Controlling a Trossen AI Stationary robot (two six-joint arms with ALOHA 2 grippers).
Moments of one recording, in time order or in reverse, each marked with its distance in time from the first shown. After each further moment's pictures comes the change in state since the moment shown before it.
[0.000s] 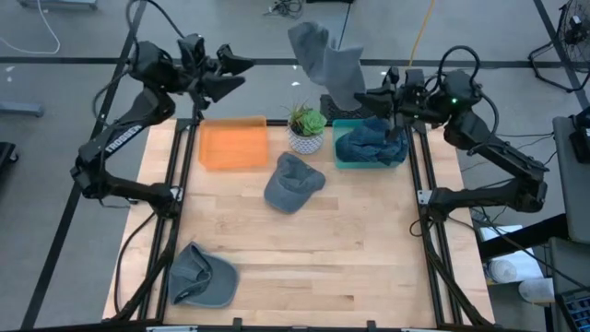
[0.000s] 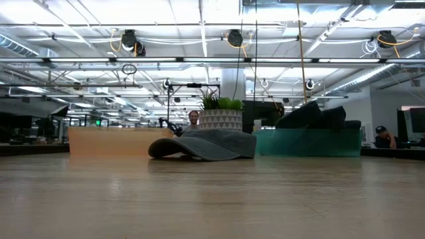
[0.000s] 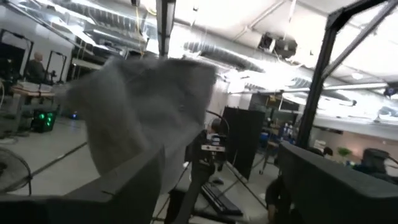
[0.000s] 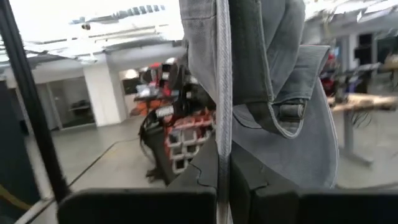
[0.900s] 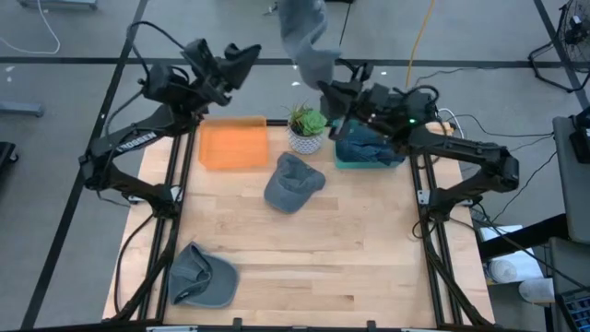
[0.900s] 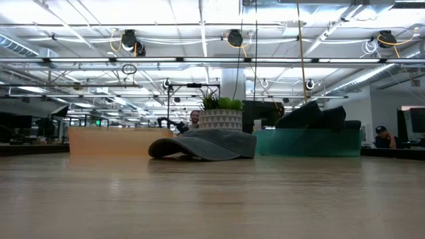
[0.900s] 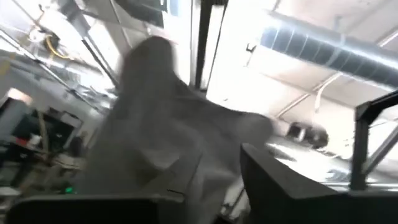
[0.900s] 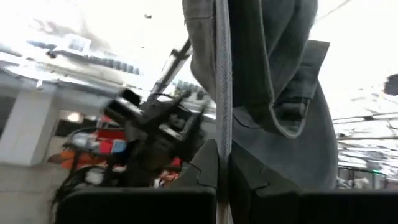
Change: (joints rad) left arm -0.289 0.077 0.000 0.279 -0.592 0.021; right arm 0.224 0.312 0.000 0.682 0.375 -0.418
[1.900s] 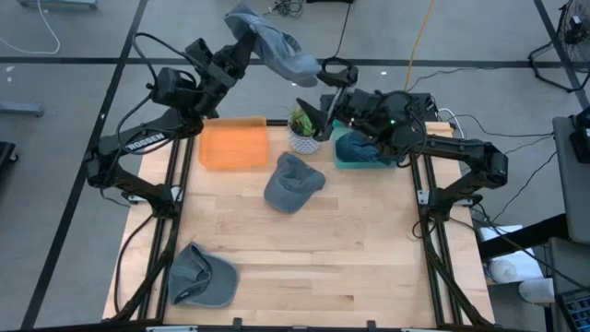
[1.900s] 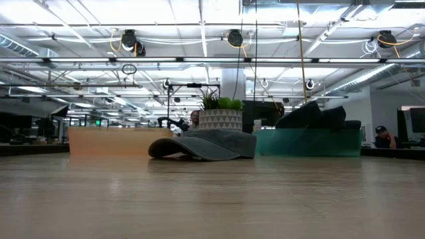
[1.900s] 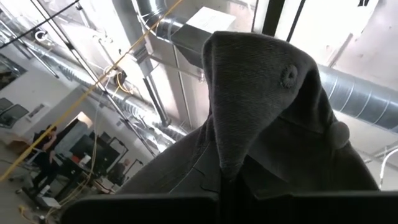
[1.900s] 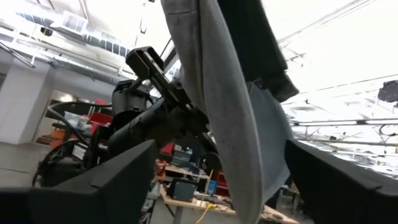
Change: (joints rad) left arm -0.024 0.040 0.000 0.098 -0.351 -0.053; right arm -0.004 0.099 0.000 0.062 -0.015 -0.080
